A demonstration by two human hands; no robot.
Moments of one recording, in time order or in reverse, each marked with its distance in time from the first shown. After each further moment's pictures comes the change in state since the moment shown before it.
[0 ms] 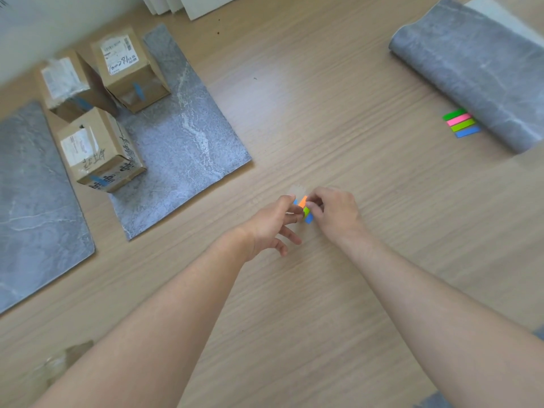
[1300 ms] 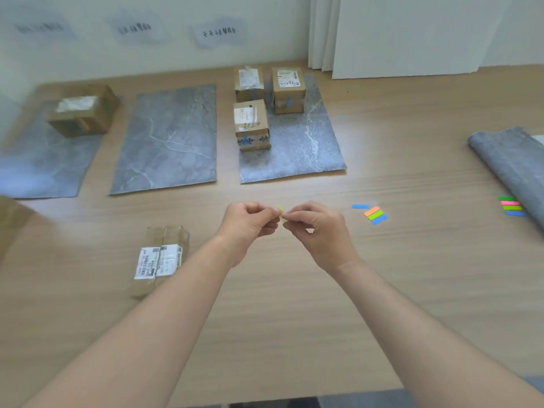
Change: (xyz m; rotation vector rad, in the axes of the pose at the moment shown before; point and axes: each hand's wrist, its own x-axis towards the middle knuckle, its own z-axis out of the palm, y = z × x) left_hand -0.229 -0.169 -0.068 -0.538 0.592 0.470; right_hand -0.201 -0.178 0.041 0.314 -0.003 -0.800
